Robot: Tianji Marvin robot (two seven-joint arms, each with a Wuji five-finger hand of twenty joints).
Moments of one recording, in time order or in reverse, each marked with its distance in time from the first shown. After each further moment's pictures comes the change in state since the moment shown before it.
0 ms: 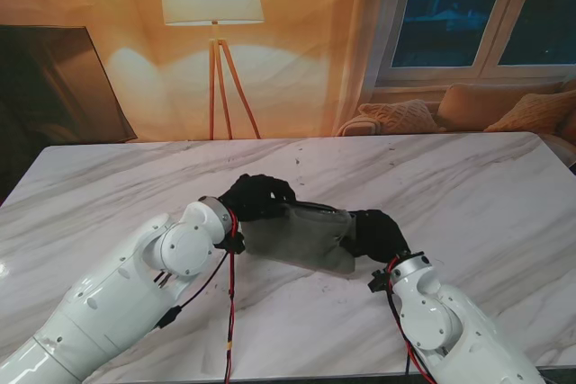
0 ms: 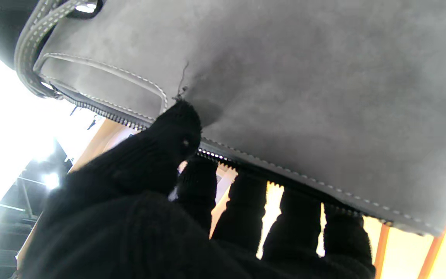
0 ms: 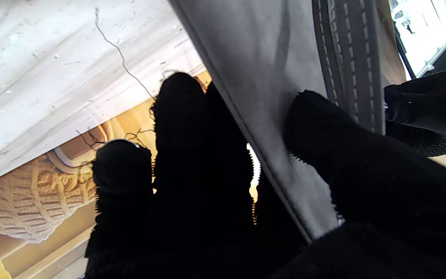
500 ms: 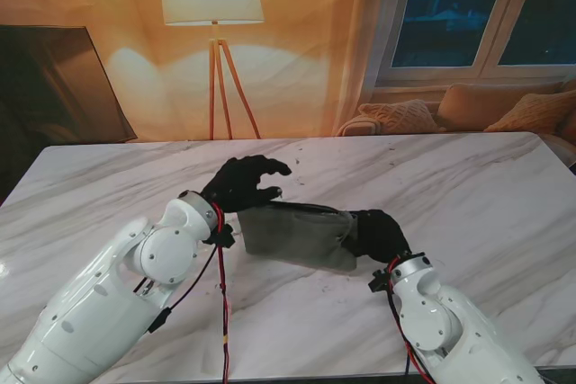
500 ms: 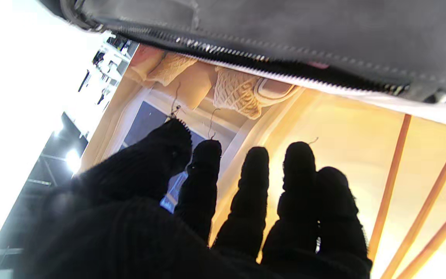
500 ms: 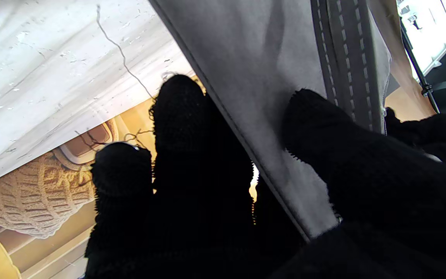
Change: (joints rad) left arm 0.122 0.016 -0.140 -0.185 0.099 -0.007 0.025; right arm -0.005 -0.003 0.004 -0.001 0.000 0.013 -0.010; left_hand -0.082 0.124 -0.007 0.097 -0.143 0.016 -0.231 -0.043 -0.206 0.022 0.018 0.057 -0.068 -0.019 0.205 0.217 0.079 -0.042 0.357 0.233; right_hand 0.016 -0.010 0.000 -0.002 0.011 0.012 0.000 -0.005 -0.001 0.002 0.012 -0.001 0.000 0.001 0.036 0.000 0.009 0.000 0.030 -0.022
